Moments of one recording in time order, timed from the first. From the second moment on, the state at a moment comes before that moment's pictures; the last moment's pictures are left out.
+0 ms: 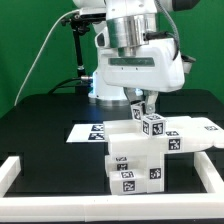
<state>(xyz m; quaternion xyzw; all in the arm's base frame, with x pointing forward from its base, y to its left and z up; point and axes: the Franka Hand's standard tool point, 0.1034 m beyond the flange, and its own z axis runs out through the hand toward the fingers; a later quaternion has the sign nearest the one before) 0.522 0.039 0.117 -0.87 0.49 -0.02 0.06</state>
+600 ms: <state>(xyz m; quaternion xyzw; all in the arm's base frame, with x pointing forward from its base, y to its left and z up) 0.527 0.039 0.120 -0.97 0.22 -0.03 0.04</state>
